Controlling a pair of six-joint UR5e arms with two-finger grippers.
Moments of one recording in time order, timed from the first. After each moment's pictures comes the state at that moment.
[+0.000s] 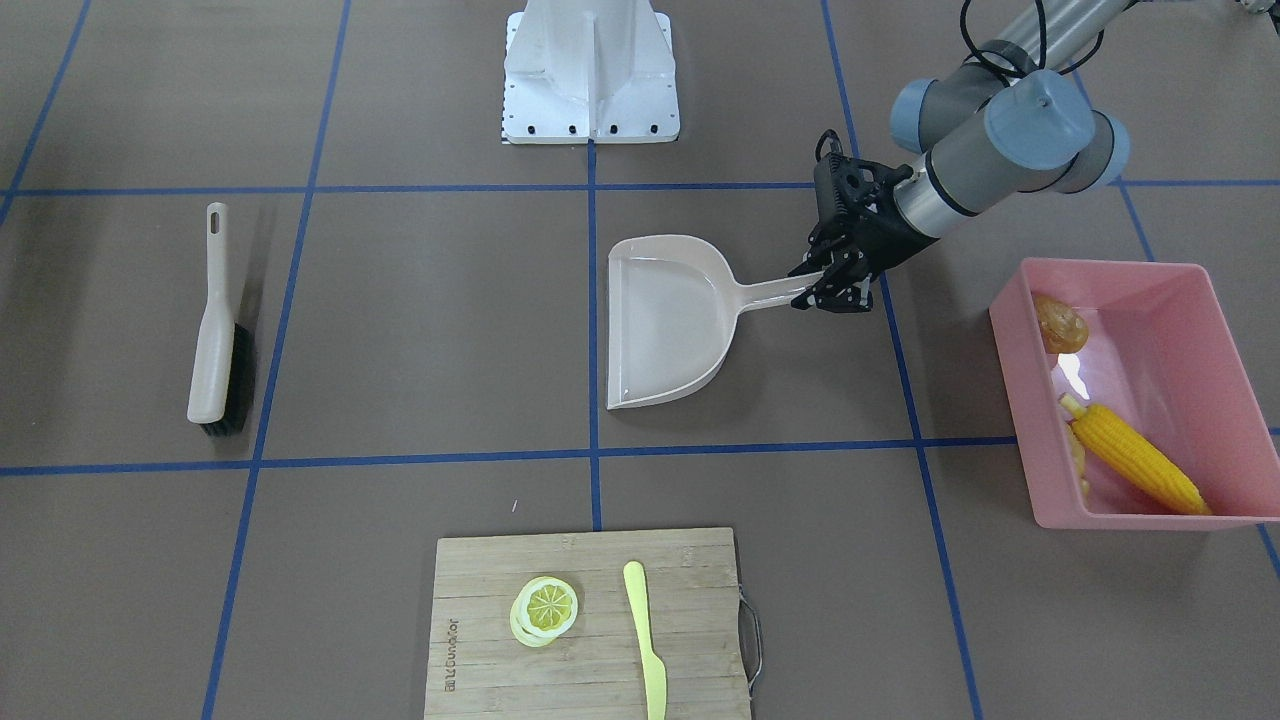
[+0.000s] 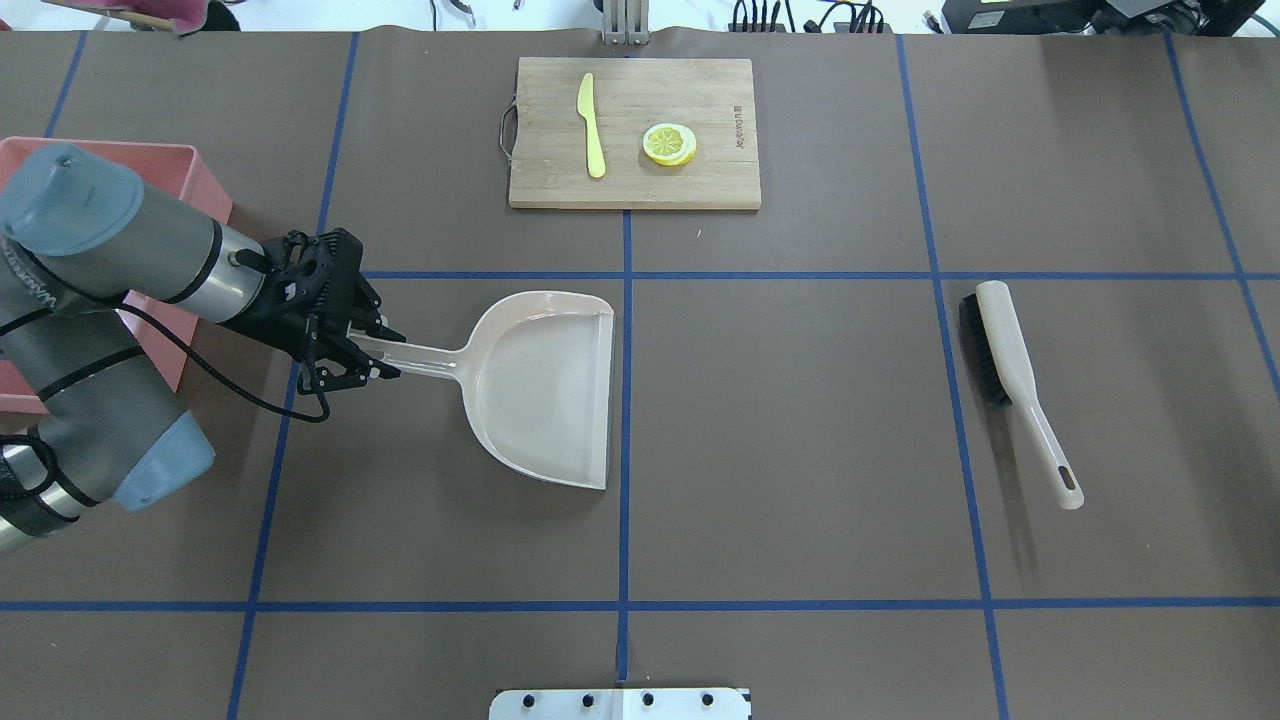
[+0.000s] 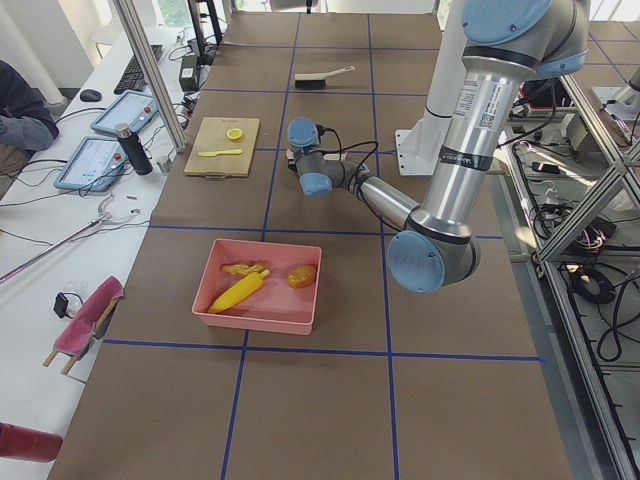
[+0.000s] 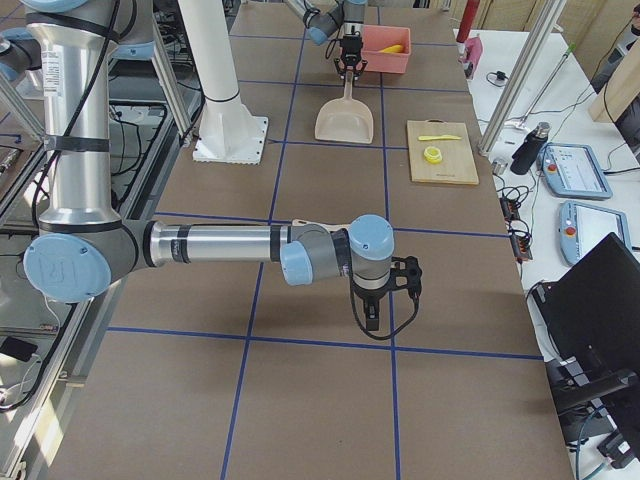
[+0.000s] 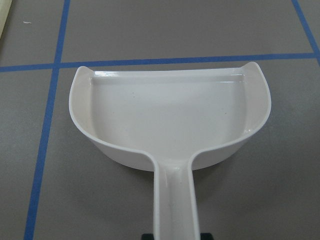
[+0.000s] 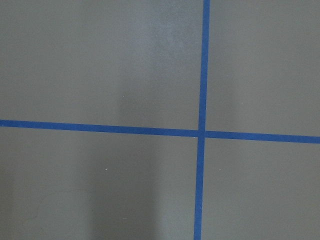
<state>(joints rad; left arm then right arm) -0.77 -1.87 -1.70 -2.28 -2.29 0.35 1.48 -1.61 1.64 -1.35 2.35 0.18</state>
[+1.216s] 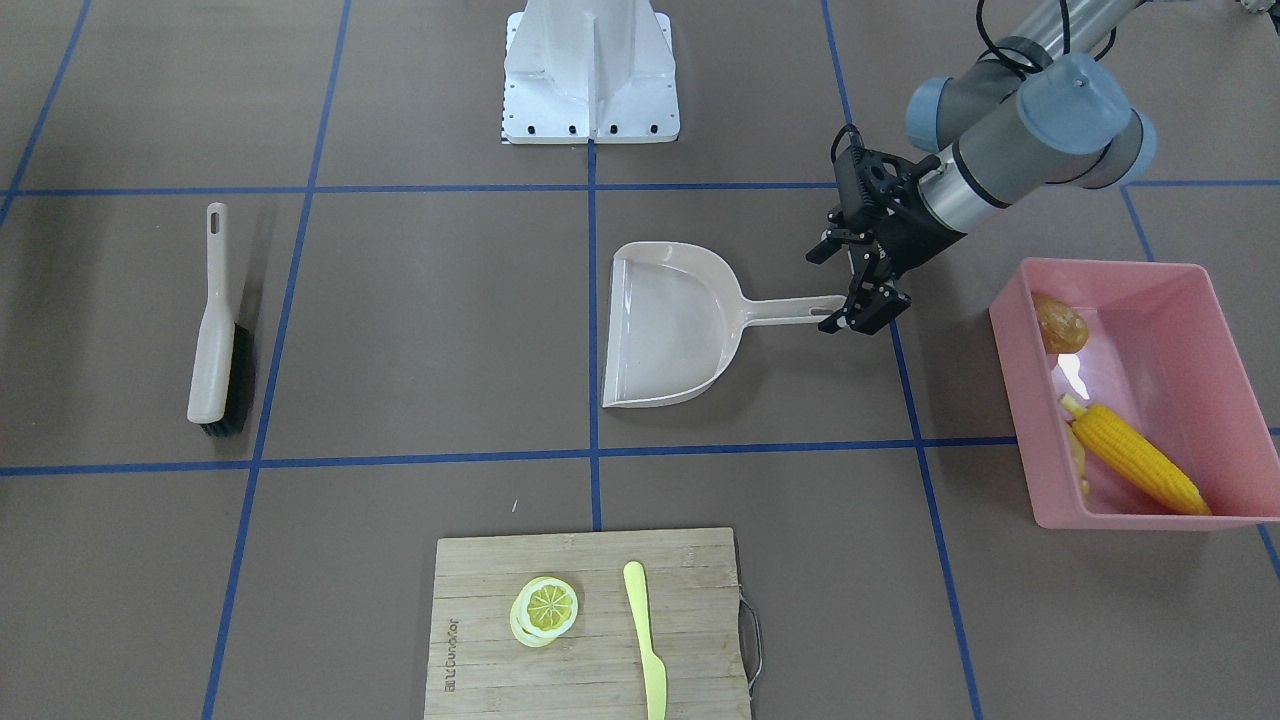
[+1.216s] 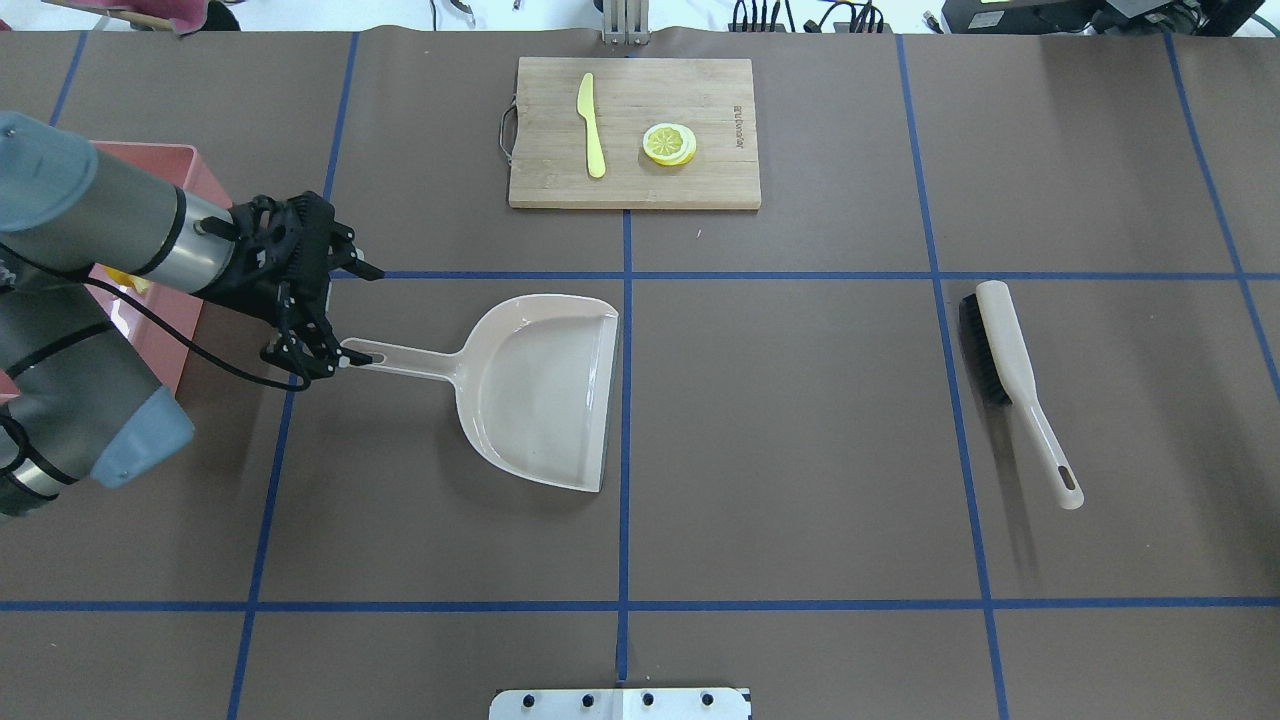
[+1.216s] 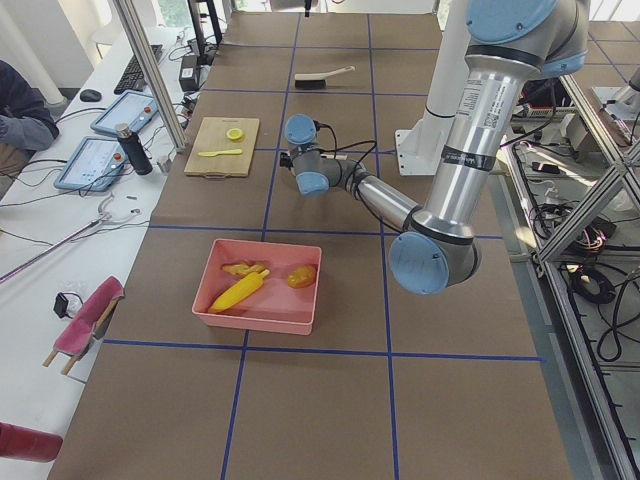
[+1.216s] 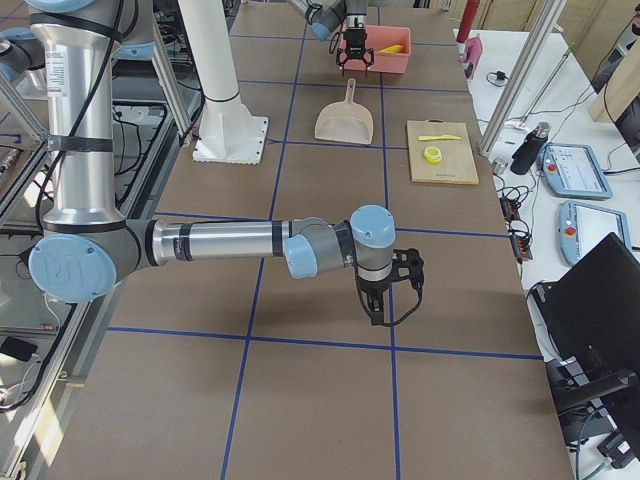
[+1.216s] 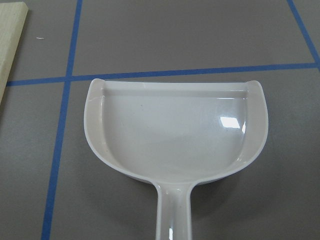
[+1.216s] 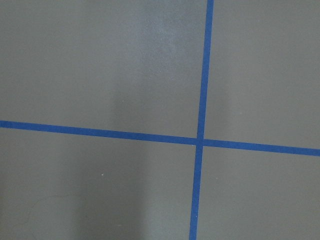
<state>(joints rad) -0.84 -1.87 -1.72 -2.29 -2.27 0.34 1.46 -1.60 1.67 -1.35 2.29 0.19</state>
